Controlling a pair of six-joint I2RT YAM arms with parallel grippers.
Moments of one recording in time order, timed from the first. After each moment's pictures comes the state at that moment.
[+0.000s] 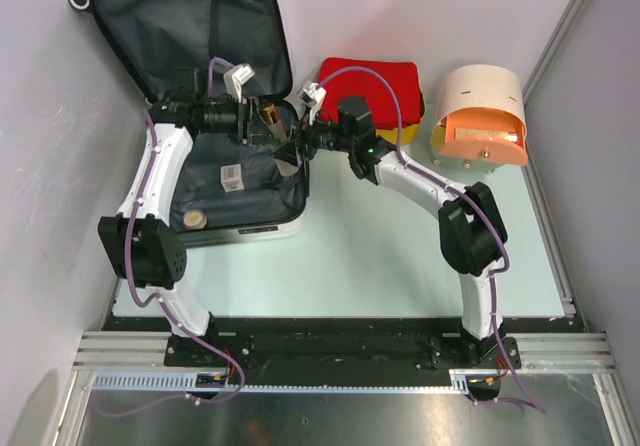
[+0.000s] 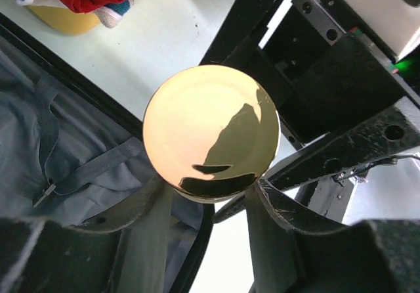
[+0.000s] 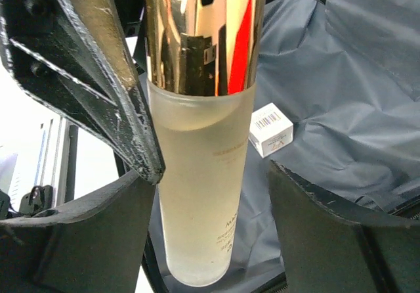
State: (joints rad) left arm -0.06 1.74 1.80 -0.84 0.95 0.09; right arm 0.64 2.02 1.70 0.26 -0.67 0.23
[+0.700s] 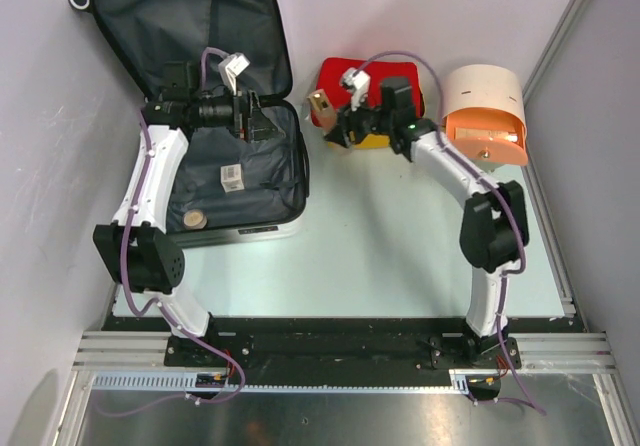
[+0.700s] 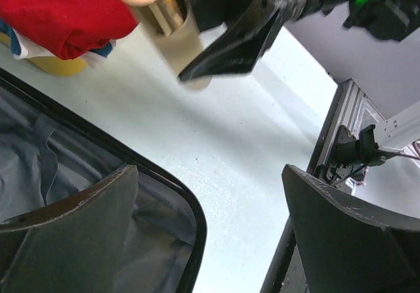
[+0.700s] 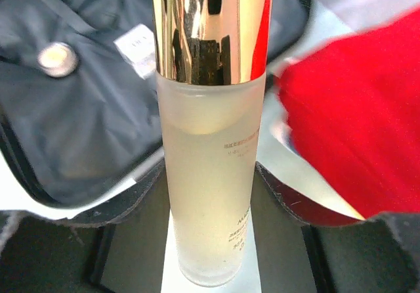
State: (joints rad) left arm -0.06 1.71 1.82 -0.76 1.02 0.06; right arm 0.46 1.98 1.74 -0.08 -0.62 -0.04
